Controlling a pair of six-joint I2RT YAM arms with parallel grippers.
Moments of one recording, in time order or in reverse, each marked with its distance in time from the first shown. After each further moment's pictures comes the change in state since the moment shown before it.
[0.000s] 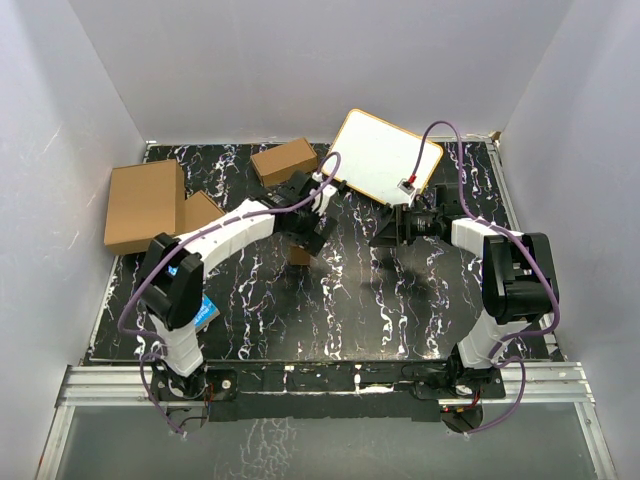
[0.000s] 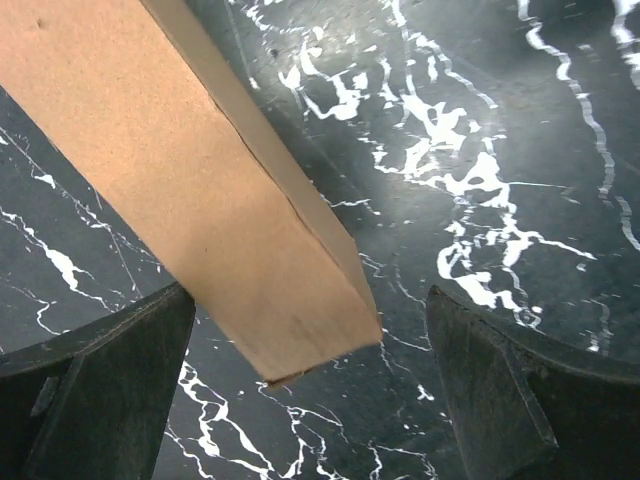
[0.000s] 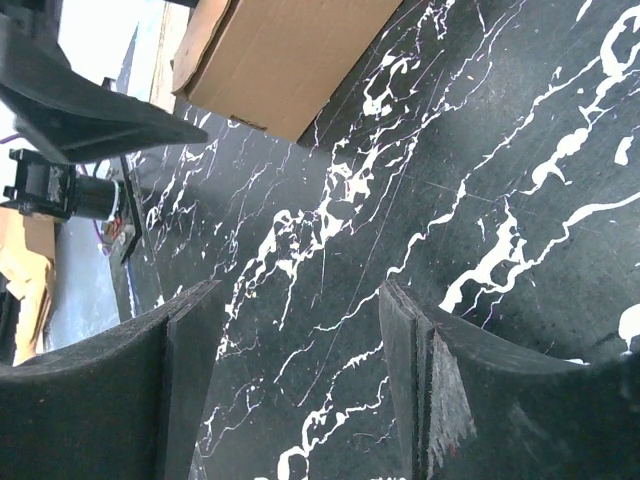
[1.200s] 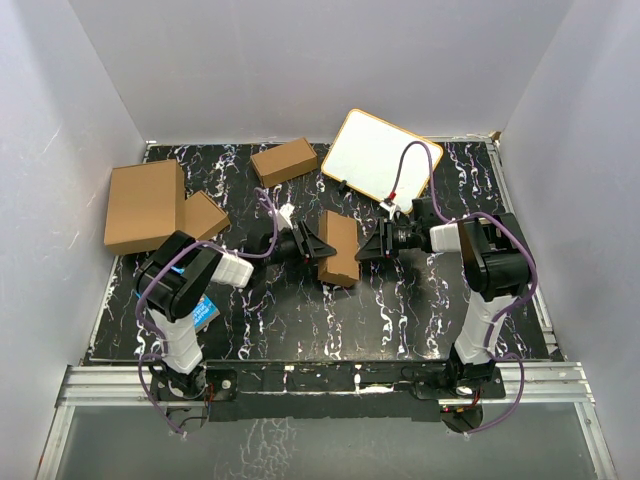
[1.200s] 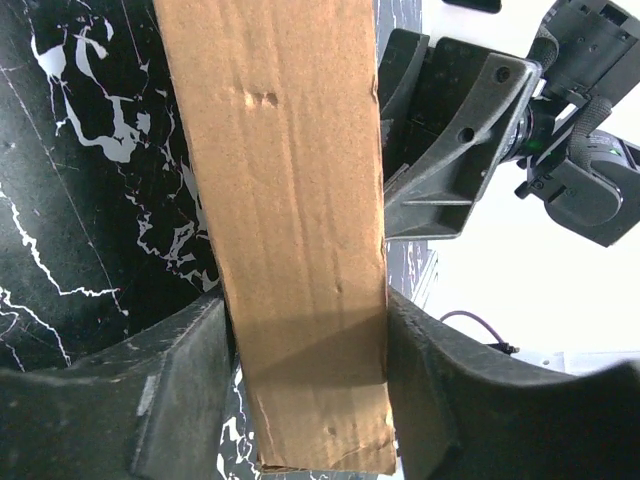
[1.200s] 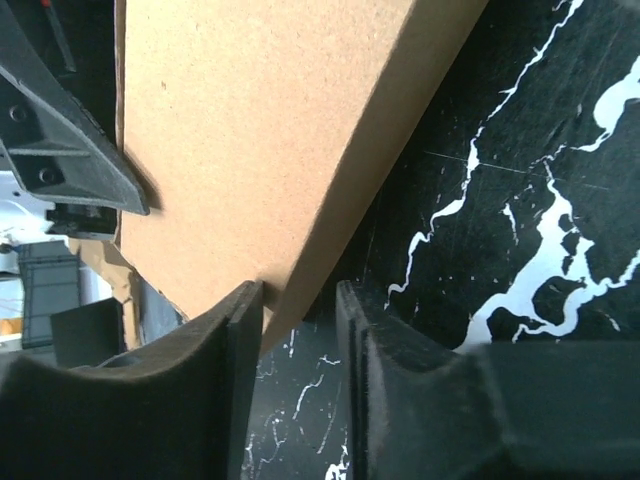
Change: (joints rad) left arm 0.121 0.027 -0.750 1.475 0.556 -1.066; right arm 0.102 0.206 -0.037 0.178 0.014 0.252
